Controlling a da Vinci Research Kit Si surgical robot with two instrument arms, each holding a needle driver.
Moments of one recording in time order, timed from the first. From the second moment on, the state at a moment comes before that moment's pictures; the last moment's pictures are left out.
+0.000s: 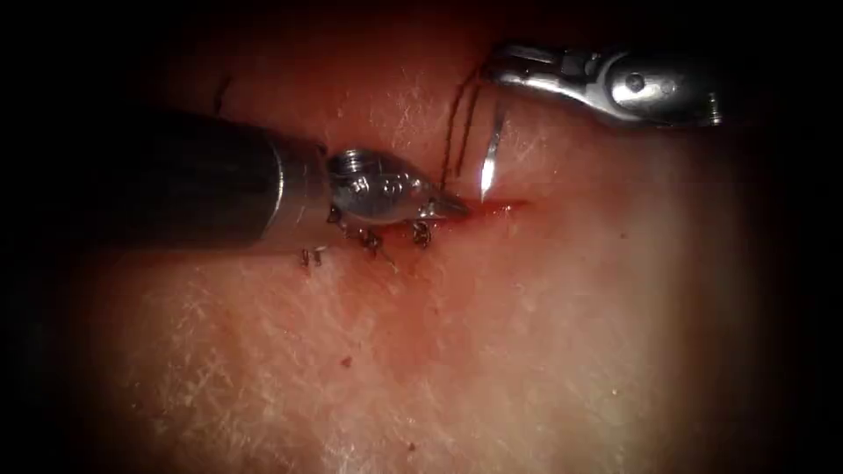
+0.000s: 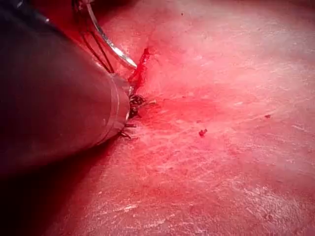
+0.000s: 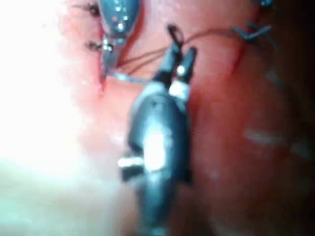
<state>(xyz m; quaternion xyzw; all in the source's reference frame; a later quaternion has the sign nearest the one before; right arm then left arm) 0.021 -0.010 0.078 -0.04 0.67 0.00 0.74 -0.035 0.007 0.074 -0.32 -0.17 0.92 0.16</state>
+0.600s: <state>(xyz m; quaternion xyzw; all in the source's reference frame) 0.022 -0.012 0.079 0.00 0.67 0.00 0.74 -0.035 0.007 0.073 -0.32 -0.17 0.92 0.16</state>
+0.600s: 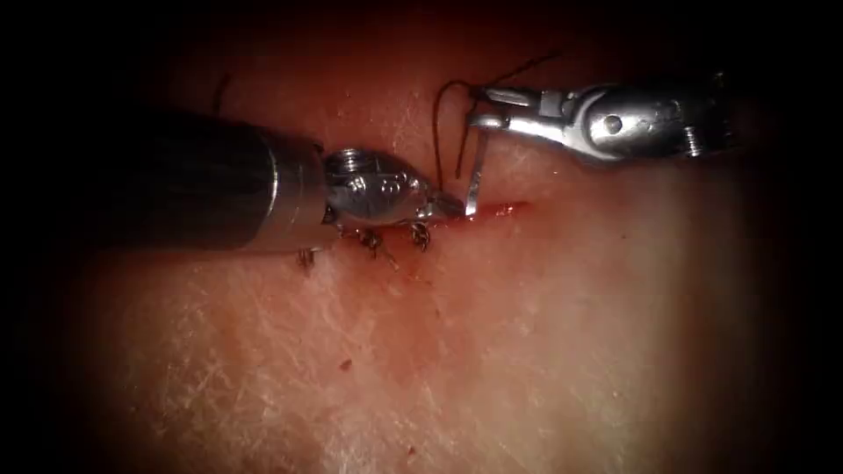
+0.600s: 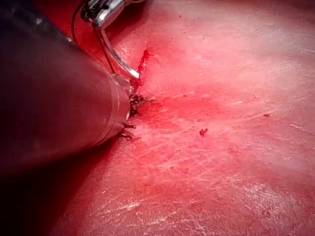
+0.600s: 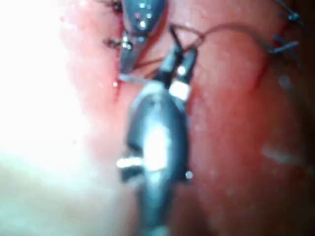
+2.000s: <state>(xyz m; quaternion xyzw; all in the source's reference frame) 0.023 -0.010 0.080 0.12 0.65 -0.09 0.74 -0.040 0.003 0.062 -0.32 -0.17 0.93 0.10</state>
